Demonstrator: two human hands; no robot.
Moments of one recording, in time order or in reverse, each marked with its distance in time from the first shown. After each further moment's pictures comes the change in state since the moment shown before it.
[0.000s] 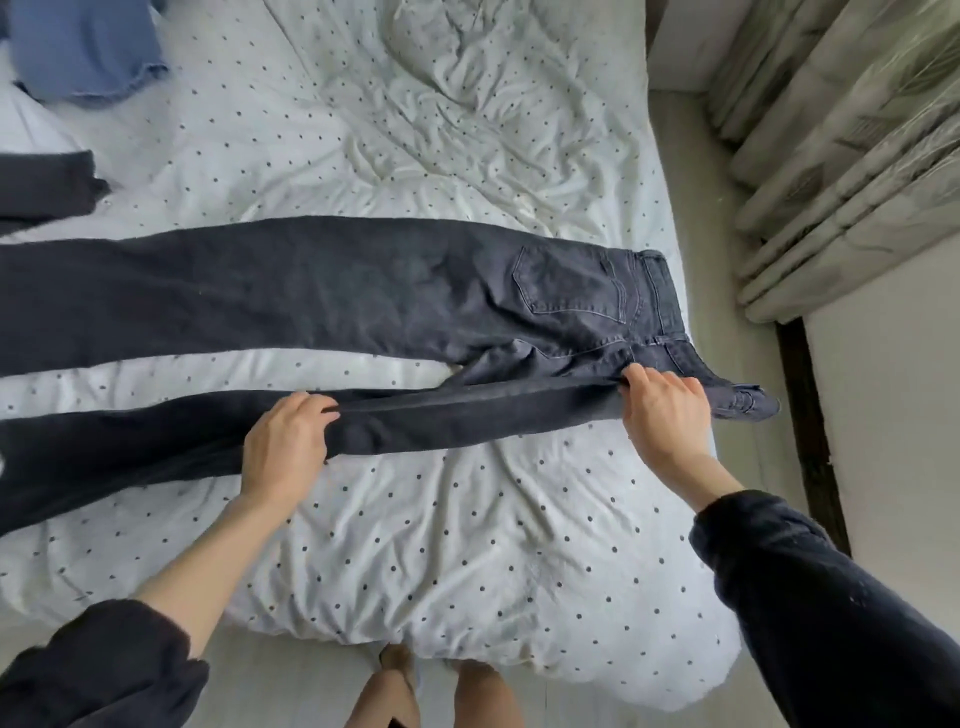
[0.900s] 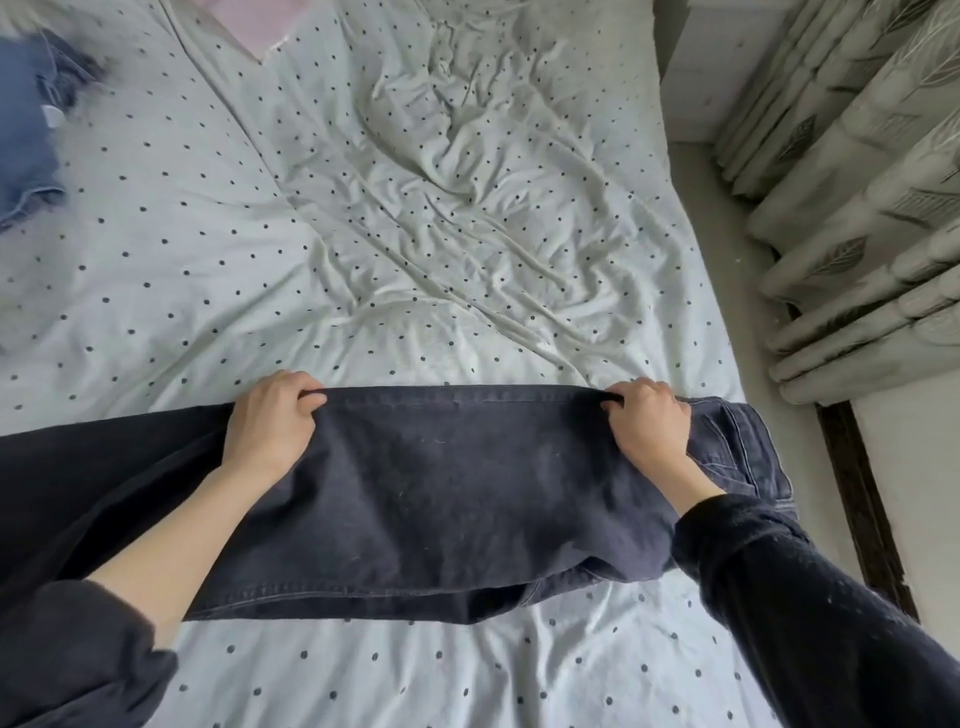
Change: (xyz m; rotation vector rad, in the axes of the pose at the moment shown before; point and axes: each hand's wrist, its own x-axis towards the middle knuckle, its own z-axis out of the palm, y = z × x) left_hand 0.310 -0.002 0.038 -0.078 -0.112 -0.085; right_hand 0.276 -0.012 0.097 0.193 -0.240 0.344
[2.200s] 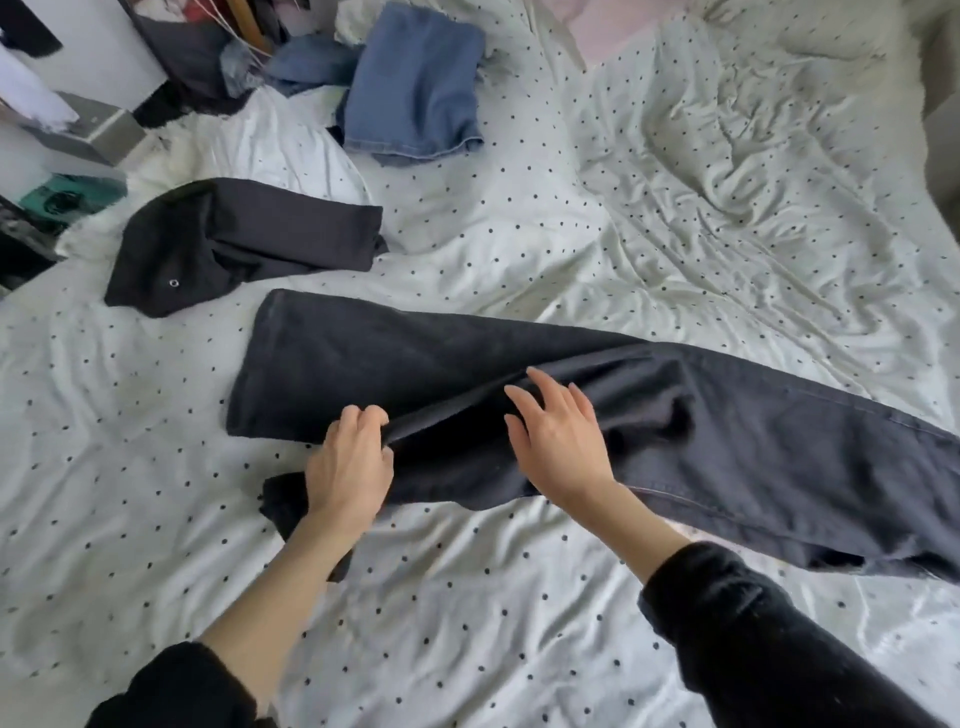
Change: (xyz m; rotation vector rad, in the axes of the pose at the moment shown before) left_hand -0.167 -0.281 -0.086 0.151 0.038 -0.297; right_hand -0.251 -0.377 0.069 0.056 0.040 -0.750
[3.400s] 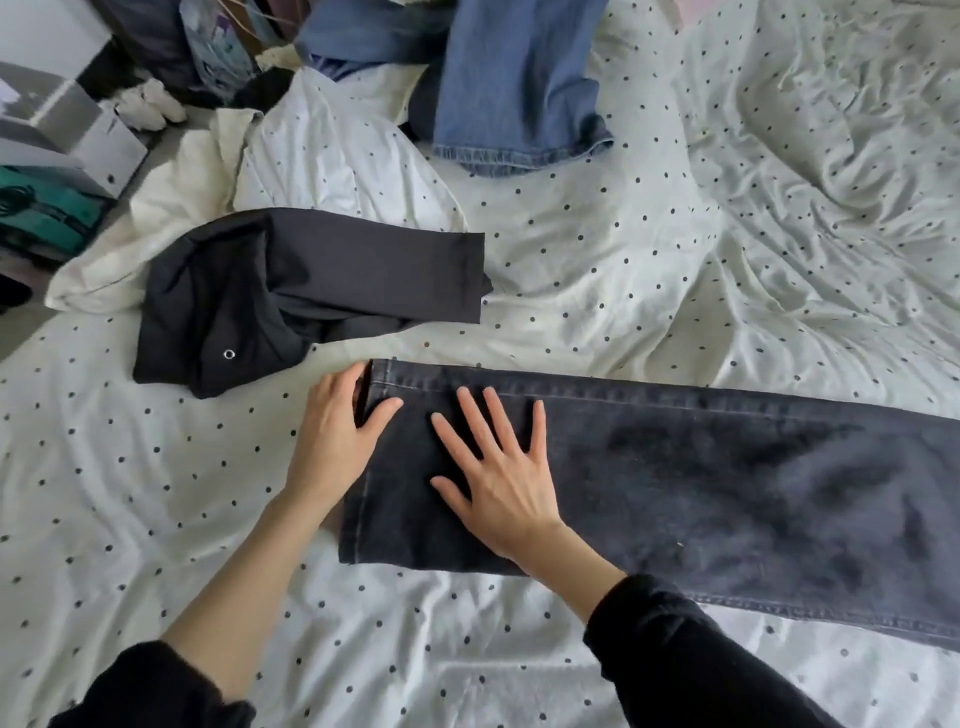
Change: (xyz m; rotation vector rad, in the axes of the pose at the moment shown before) left_hand 0.198 -0.153 -0.010 -0.517 -0.021 0.090; right_hand 0.130 -0.153 0.130 -0.185 -0.158 -0.096
